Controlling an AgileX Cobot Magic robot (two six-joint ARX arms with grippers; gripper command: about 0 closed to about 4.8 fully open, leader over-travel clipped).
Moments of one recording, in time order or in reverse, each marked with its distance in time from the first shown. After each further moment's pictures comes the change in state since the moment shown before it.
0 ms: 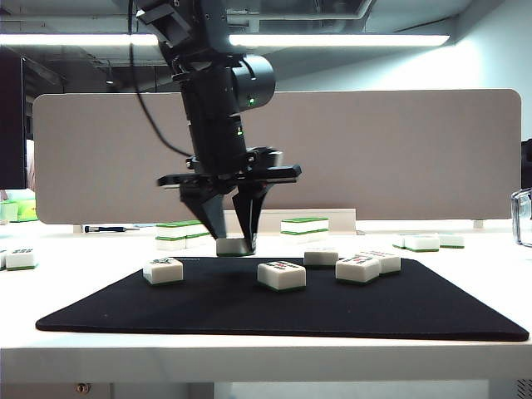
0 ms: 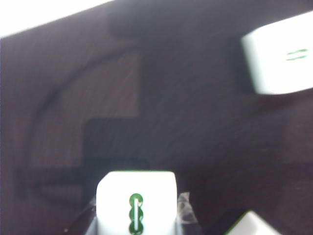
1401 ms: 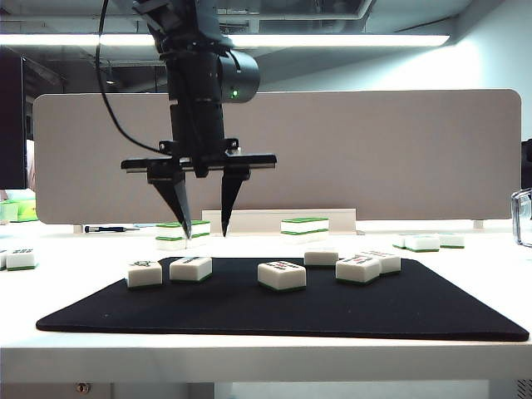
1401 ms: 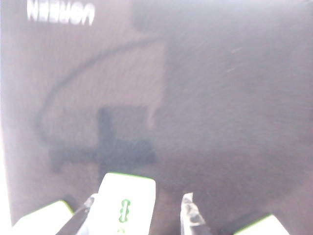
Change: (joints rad) left arm 0.045 0.023 0.134 -0.217 -0.047 -0.269; right arm 0.000 0.000 0.000 0.000 0.000 0.000
